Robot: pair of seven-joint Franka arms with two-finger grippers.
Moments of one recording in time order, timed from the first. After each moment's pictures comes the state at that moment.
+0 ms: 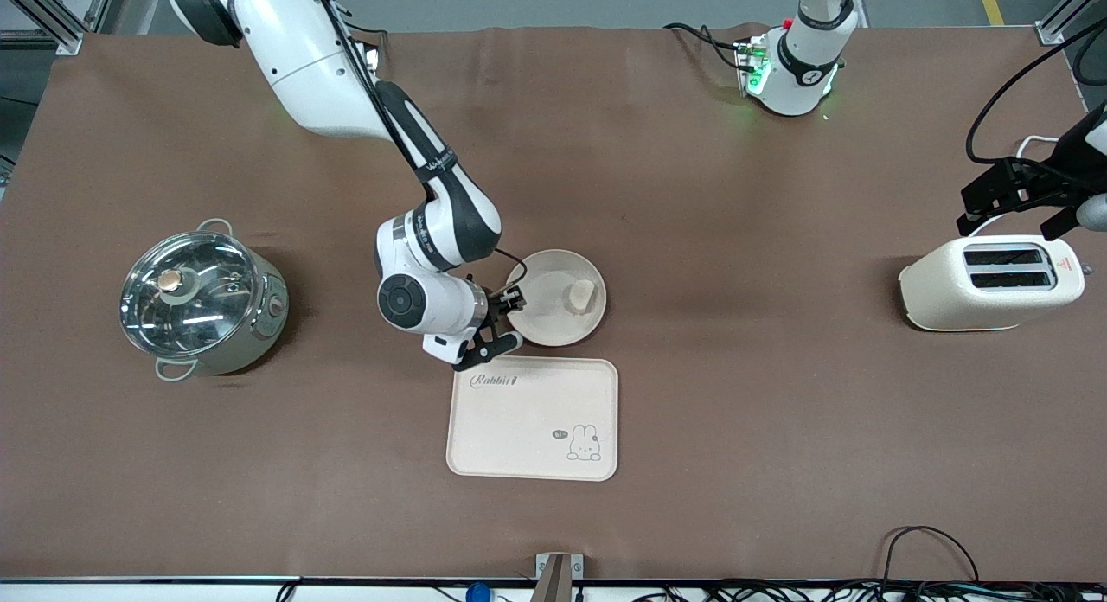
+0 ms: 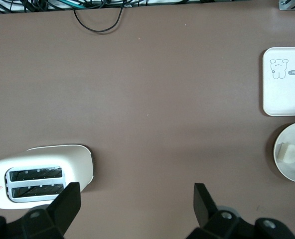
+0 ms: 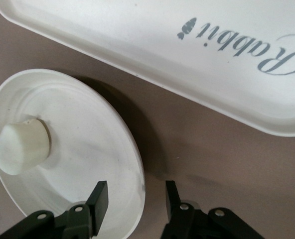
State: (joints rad) left arm -0.03 0.01 -0.03 -1.52 -0.02 1.67 0.03; right arm 0.58 0.76 -0.04 -1.53 0.50 2.16 -0.11
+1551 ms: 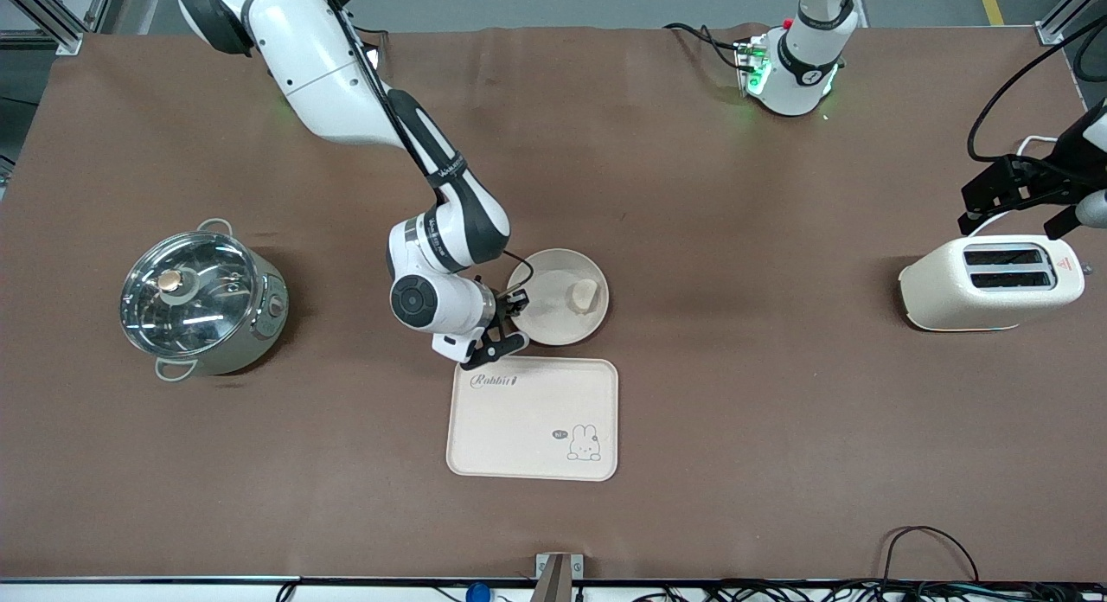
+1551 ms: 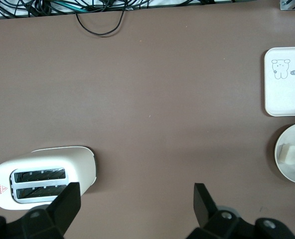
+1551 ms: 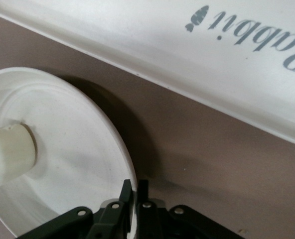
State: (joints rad) left arm -0.03 0.01 -0.03 -1.51 -0.01 1.66 0.03; right arm 0.60 0.80 -0.03 -1.52 0.51 2.20 -0.11
